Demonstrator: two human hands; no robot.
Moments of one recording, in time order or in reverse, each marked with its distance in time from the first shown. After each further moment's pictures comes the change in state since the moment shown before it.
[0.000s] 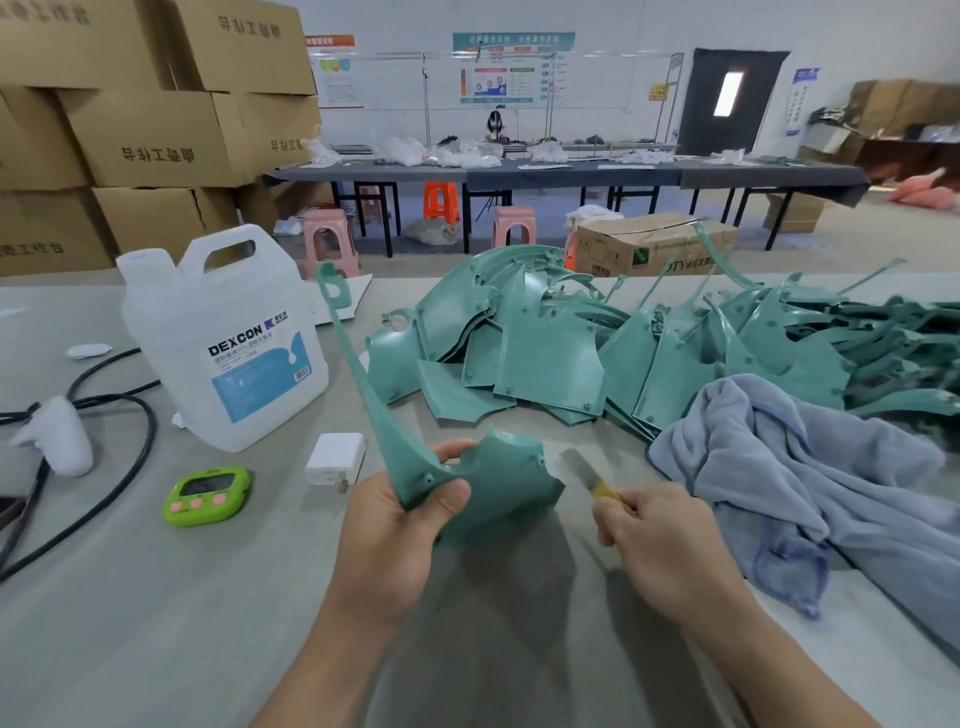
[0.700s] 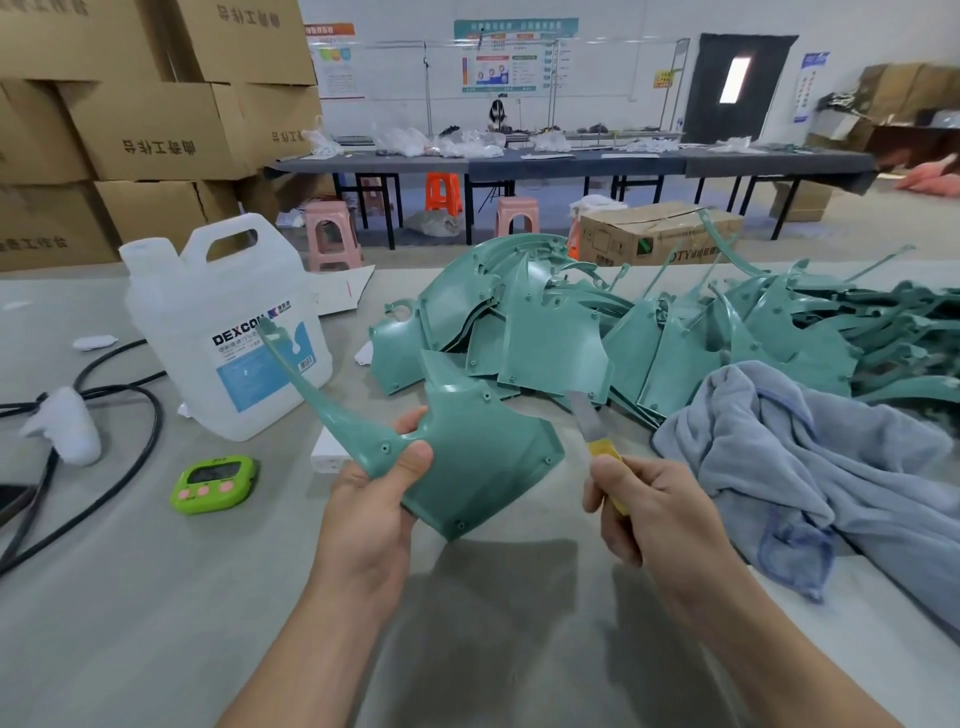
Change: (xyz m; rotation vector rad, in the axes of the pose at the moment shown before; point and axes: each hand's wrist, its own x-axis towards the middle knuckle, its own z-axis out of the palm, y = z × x) left_hand 0.008 0.002 -0.008 -0.396 0.190 -0.213; right_hand -0.005 -0.006 0.004 0.647 -0.122 -0.041
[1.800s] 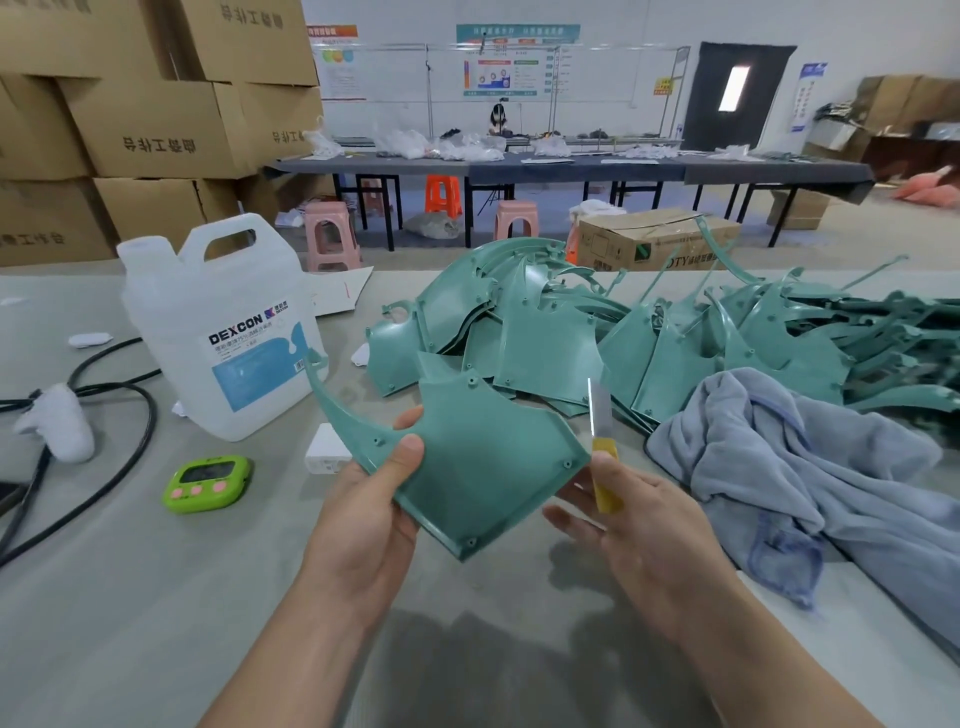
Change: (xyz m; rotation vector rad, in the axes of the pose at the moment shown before) left_hand 0.000 0.002 0.002 -0.131 -0.110 -0.089; right_hand 0.002 -0.003 0.009 0.581 0.060 0.291
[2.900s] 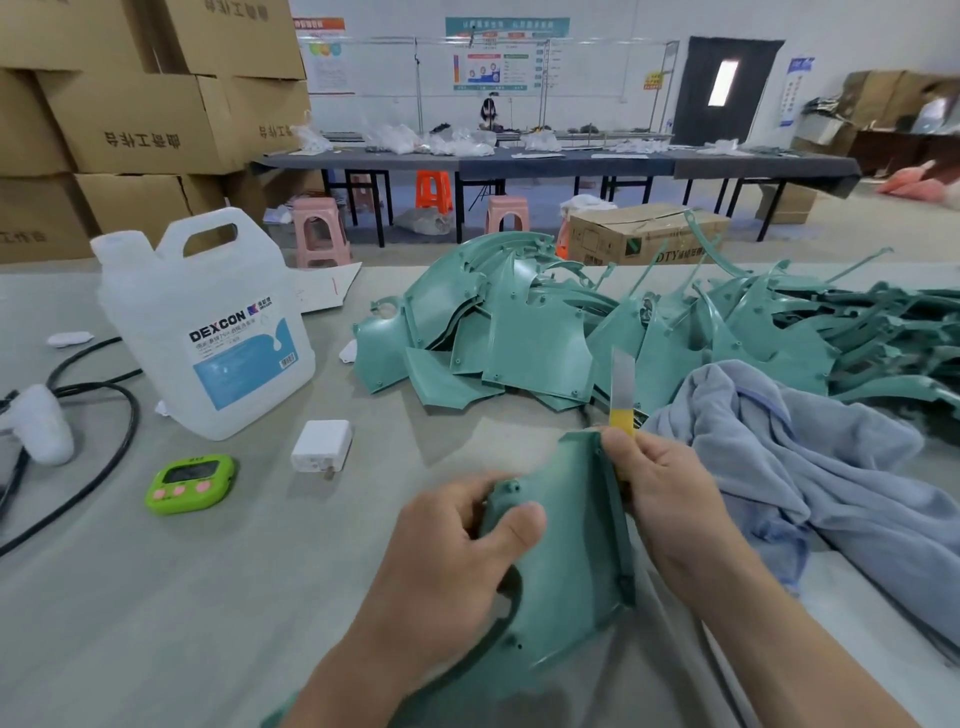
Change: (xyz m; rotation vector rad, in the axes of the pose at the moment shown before) left_hand -0.041 -0.022 0.035 0.939 -0.253 0.125; right_hand 0.016 -0.013 -0.018 -0.414 0.068 -0.260
